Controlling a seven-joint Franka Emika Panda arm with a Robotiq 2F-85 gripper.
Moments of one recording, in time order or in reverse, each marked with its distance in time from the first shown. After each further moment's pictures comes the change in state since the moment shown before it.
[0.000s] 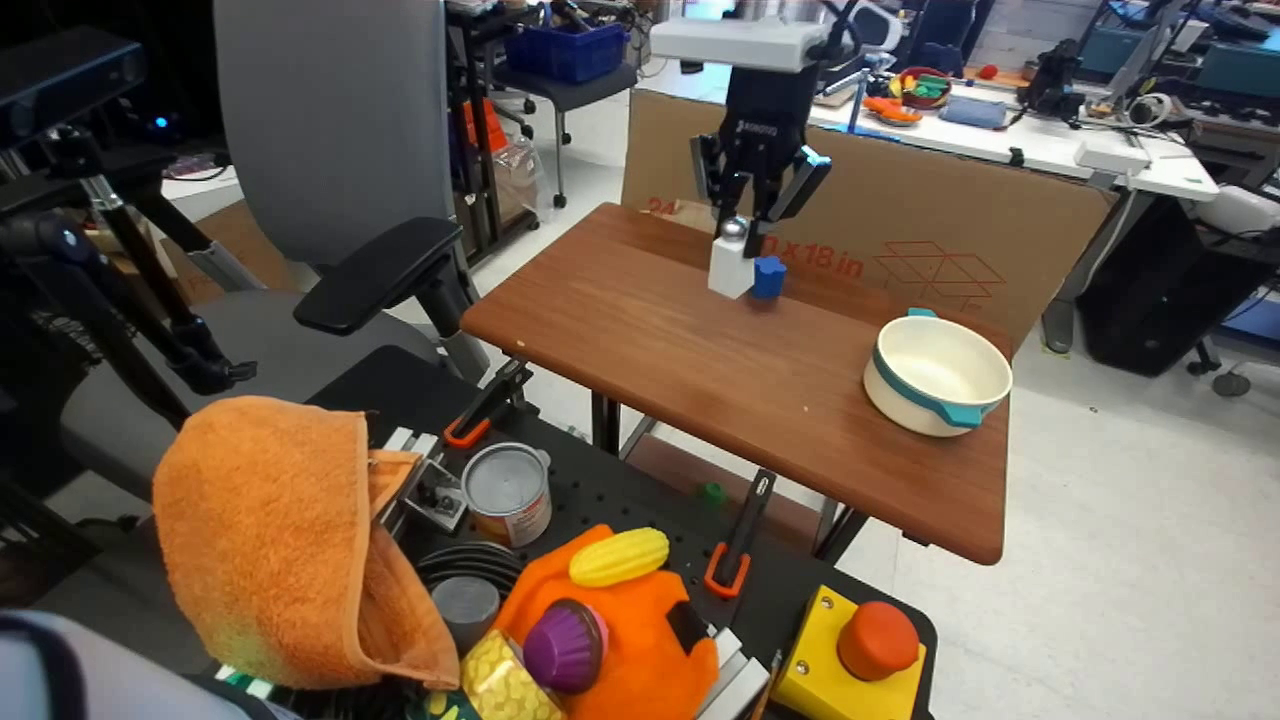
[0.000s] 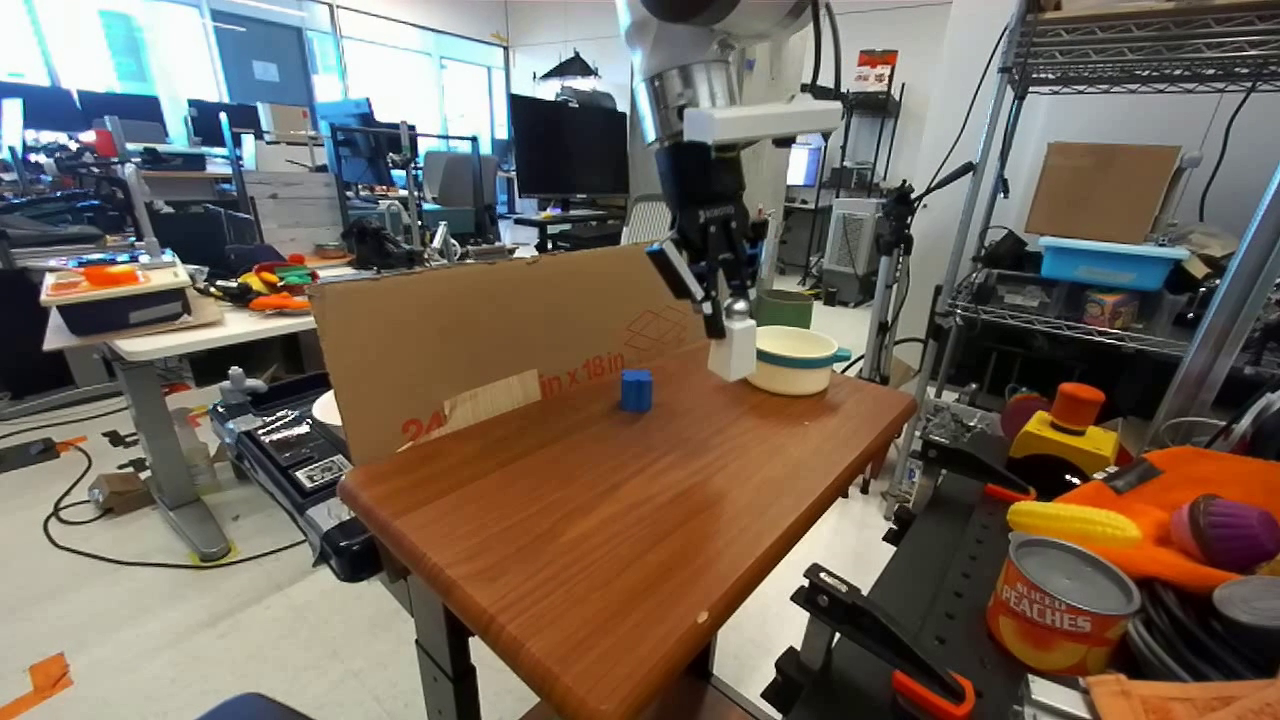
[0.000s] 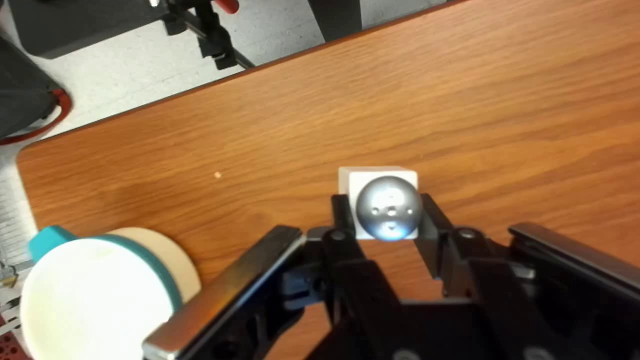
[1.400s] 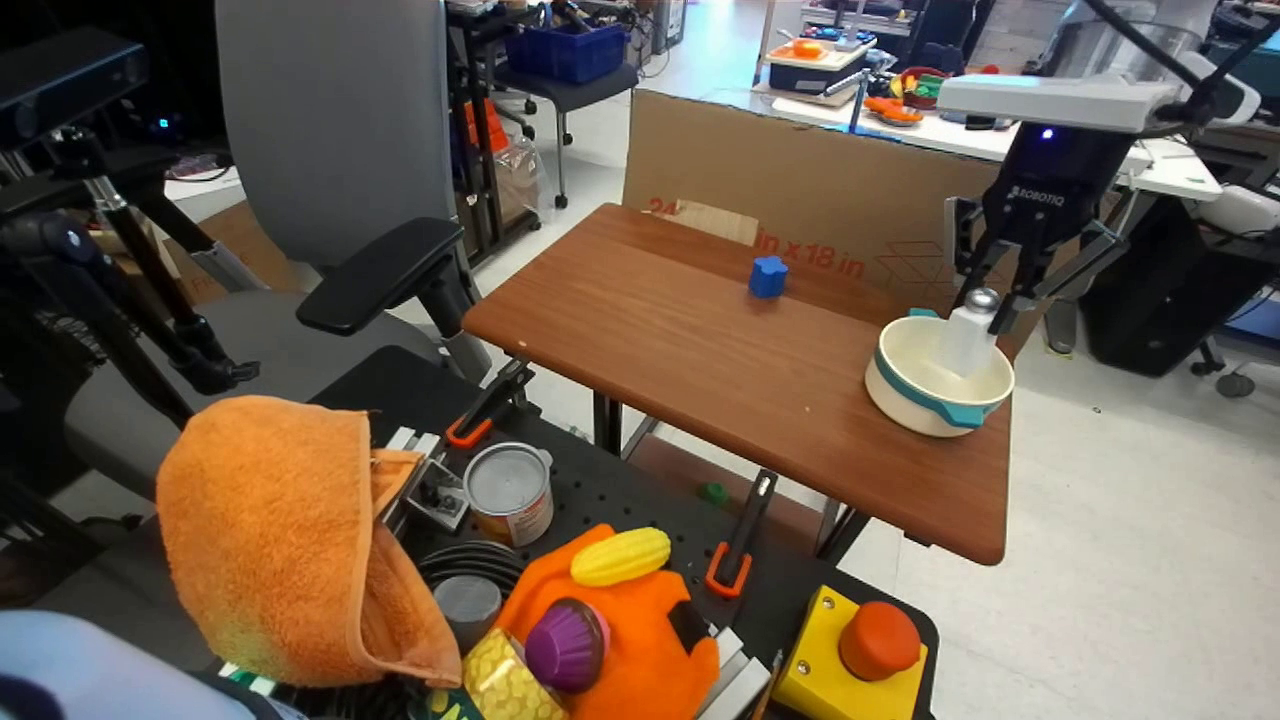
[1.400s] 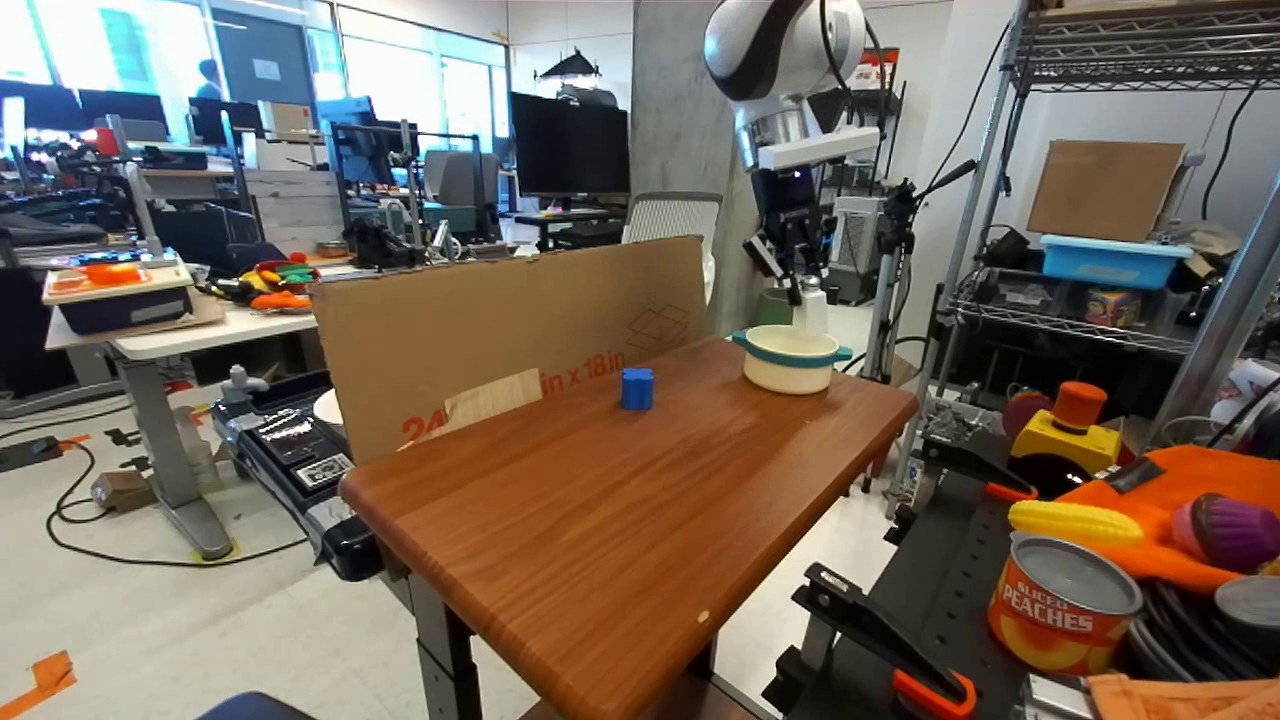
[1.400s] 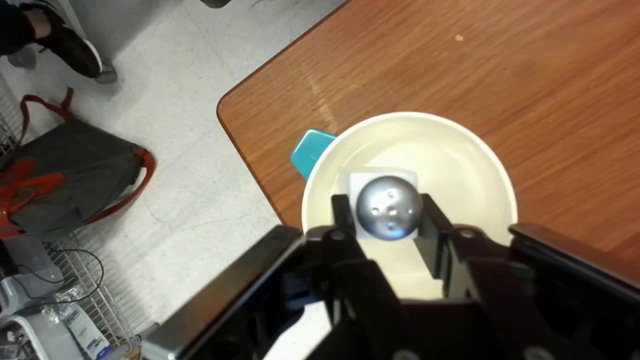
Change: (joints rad) arm -0.233 0.304 -0.141 0.447 0.019 -0.218 -0.063
